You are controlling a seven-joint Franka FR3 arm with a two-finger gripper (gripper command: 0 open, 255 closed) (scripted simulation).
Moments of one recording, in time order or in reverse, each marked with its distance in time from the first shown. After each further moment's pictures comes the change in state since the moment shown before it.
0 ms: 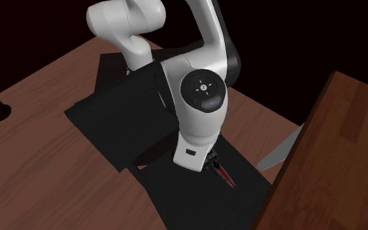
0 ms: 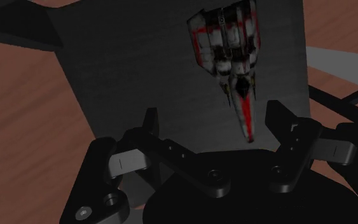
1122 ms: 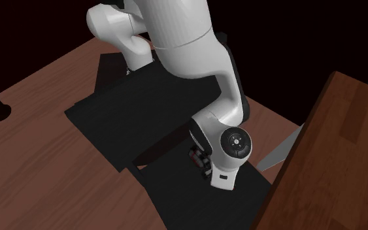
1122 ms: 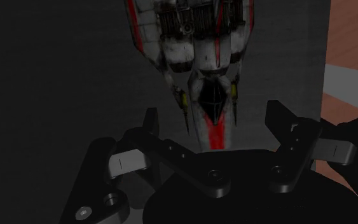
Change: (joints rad) arm 0.119 0.535 0.003 0.230 -0.118 0.281 0.067
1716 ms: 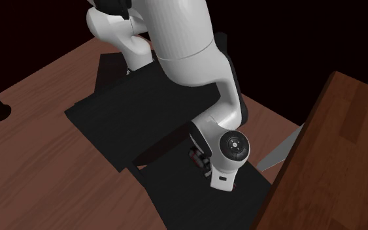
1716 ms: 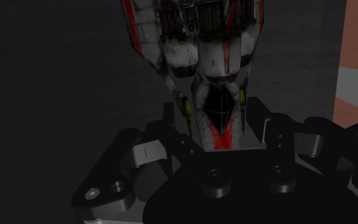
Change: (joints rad) arm 0.012 0.050 -0.012 0.019 -0.010 0.033 0.005
